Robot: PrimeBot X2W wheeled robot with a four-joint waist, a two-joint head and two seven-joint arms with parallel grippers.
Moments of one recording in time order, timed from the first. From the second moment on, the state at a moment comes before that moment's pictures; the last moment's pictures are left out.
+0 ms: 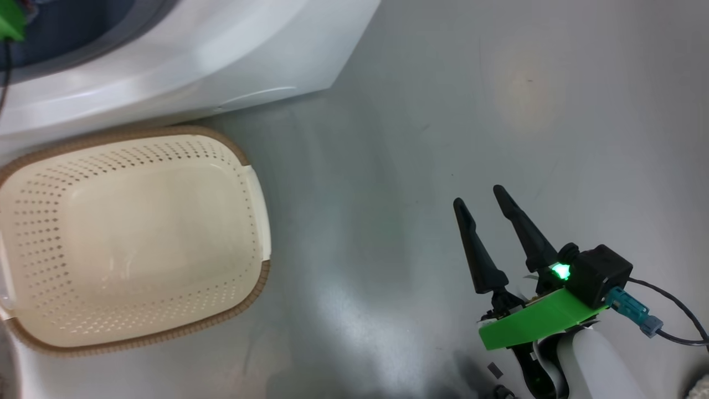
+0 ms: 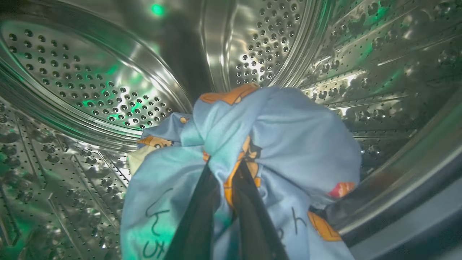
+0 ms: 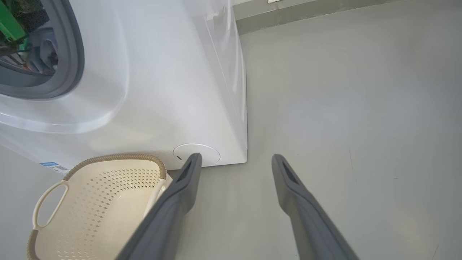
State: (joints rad) left arm -1.29 0.27 -0.07 0.91 -0.08 -0.11 -0.23; right arm -0.25 -0.05 0.19 0.09 0.31 0.13 -0.26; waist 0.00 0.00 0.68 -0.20
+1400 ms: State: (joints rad) left arm -1.36 0.30 -0.07 1.01 -0.13 -0.10 -0.24; right arm -0.25 -0.05 0.24 0.11 0.32 0.13 -0.26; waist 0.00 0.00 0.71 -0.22
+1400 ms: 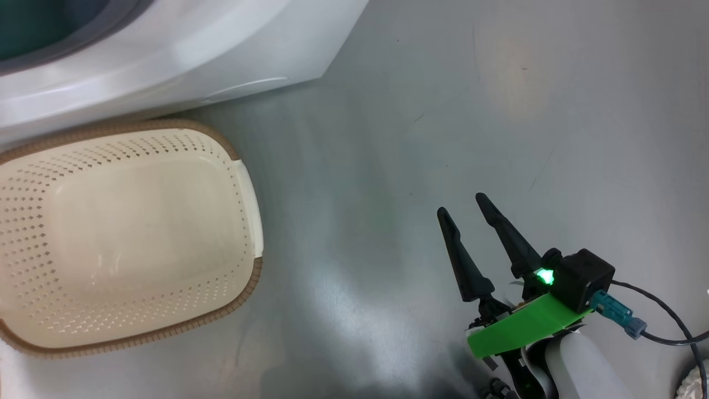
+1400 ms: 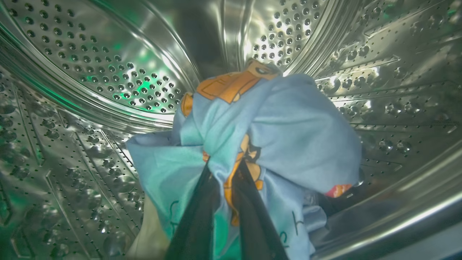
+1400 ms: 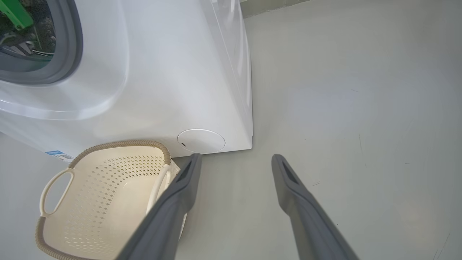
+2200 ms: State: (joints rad) left arm -1.39 0.26 -0.10 1.08 -0.15 -0.11 -0.26; right arm -0.25 -0.05 0.24 0.12 0.32 0.13 -0.26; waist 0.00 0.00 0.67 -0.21
